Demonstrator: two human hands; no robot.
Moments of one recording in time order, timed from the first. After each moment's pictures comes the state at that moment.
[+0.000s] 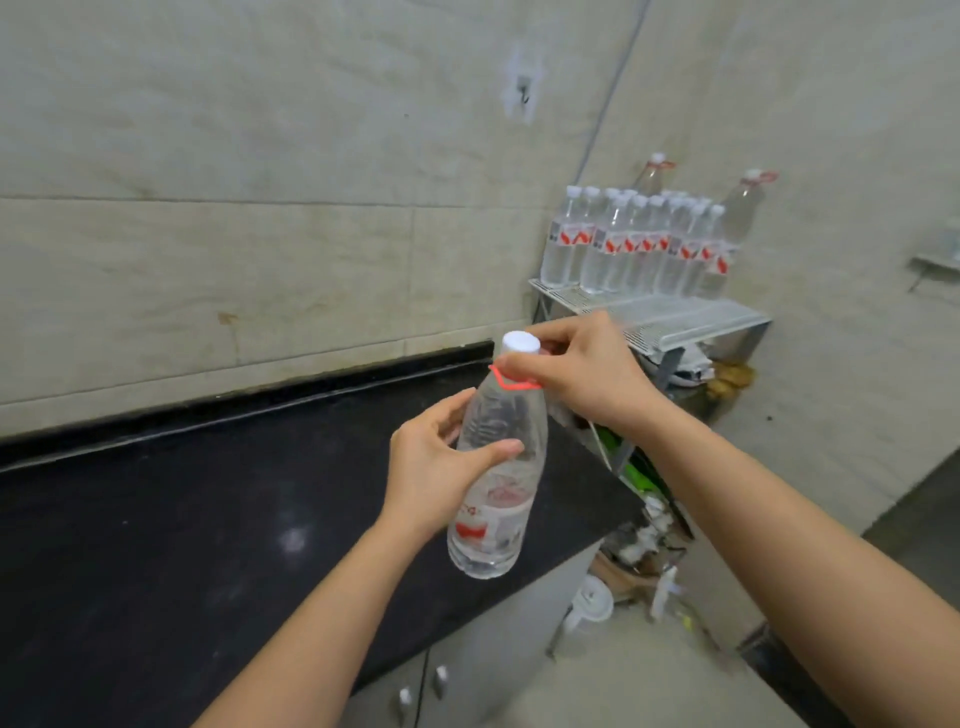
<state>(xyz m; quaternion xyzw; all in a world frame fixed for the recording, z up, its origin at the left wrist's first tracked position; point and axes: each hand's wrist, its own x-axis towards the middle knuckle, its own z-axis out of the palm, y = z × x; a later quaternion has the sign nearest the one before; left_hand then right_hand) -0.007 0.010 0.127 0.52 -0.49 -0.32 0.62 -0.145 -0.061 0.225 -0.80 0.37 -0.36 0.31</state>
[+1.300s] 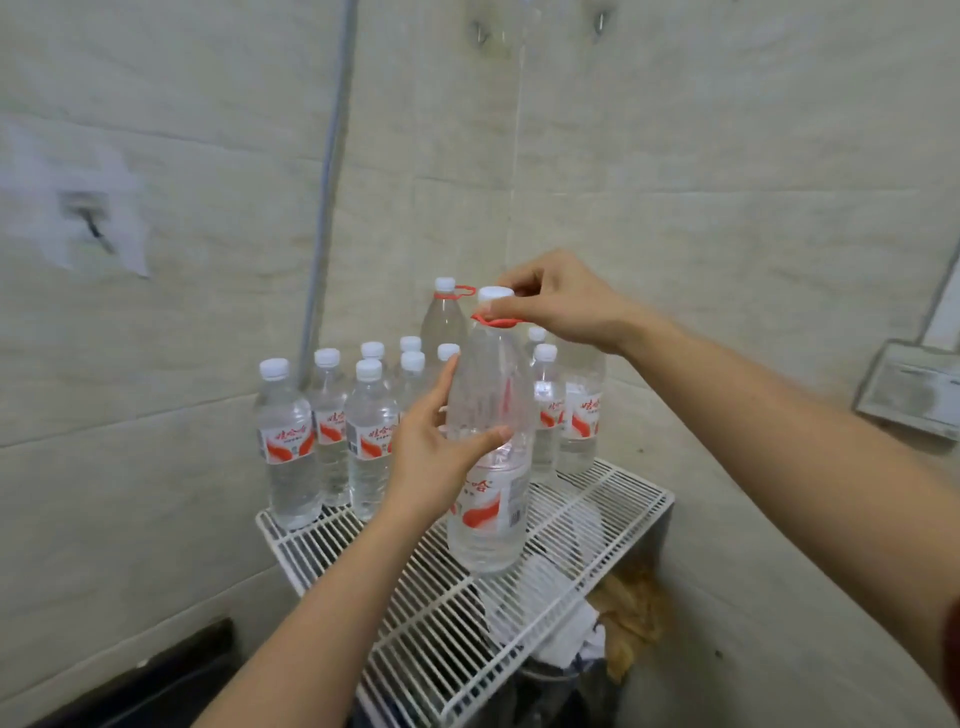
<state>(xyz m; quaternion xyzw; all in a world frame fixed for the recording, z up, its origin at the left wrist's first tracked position) -0.268 -0.586 0.239 0.44 -0.61 -0.25 0.61 -0.411 -0.636 0.378 -0.84 0.36 -0.35 0.19</state>
